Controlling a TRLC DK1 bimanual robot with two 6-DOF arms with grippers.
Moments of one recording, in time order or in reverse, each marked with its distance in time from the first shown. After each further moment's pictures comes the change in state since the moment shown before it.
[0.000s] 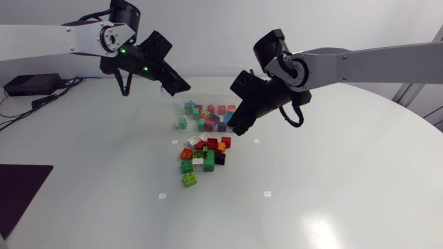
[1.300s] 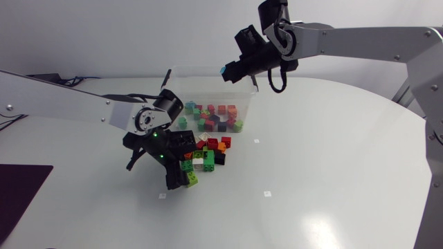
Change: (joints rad) left arm -0.256 -0.083 -0.547 -0.087 -0.239 0.226; right arm -0.087 0.245 0.416 0.140 -0.007 0.298
